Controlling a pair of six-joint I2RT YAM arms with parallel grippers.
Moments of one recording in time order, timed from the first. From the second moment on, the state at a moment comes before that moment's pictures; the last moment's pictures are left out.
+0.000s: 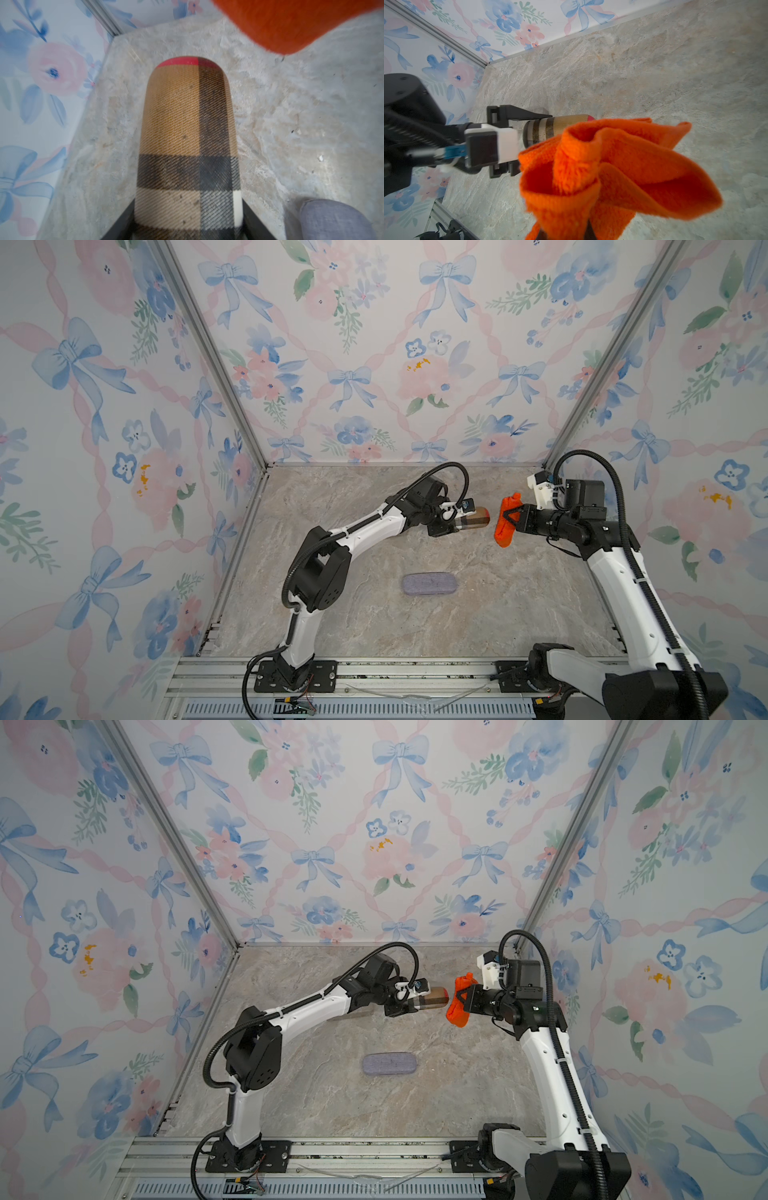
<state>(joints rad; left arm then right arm) -0.76 1.97 1.65 -0.34 0.33 0.69 -0.01 1.15 1.21 -0.81 -0.50 0.19</state>
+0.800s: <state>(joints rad) -0.82 1.65 1.30 -0.13 0.33 0.55 0.12 1.23 1.23 -0.70 -0.71 0.26</state>
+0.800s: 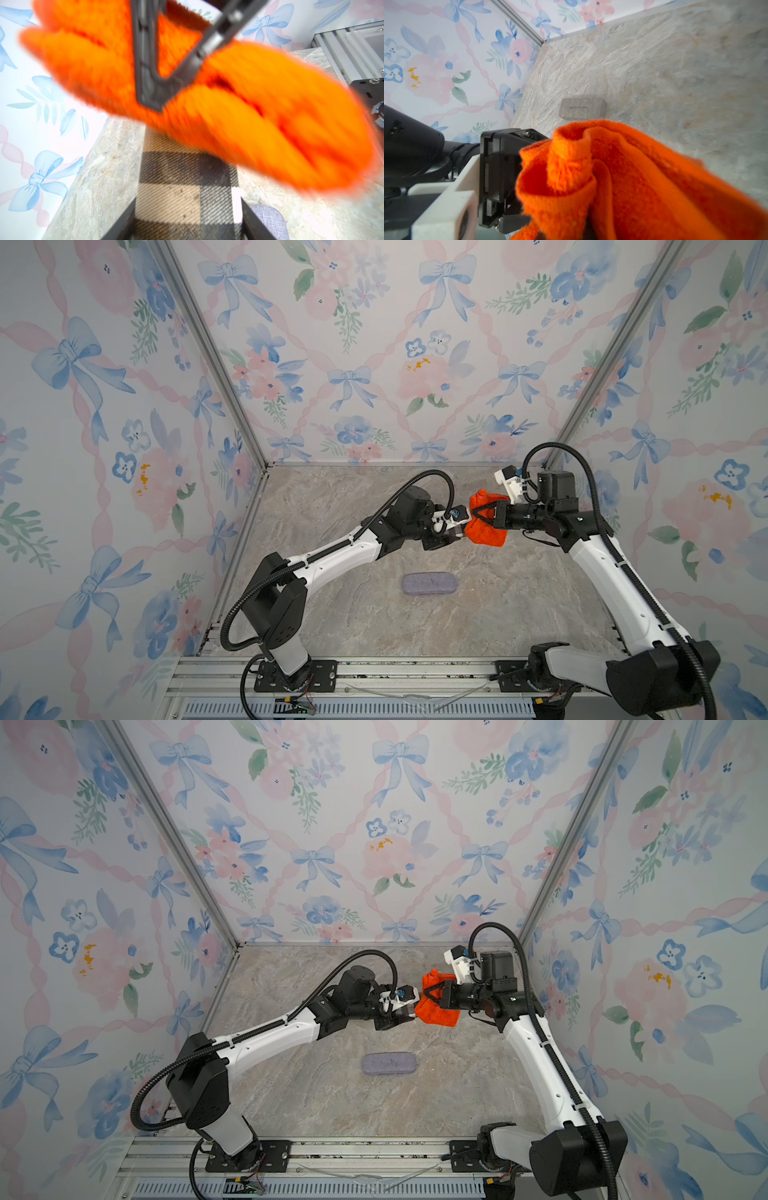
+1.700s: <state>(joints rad) -0.84 1.51 1.16 -0.07 0.26 0.53 0.18 1.25 1.15 -0.46 -0.83 0.46</state>
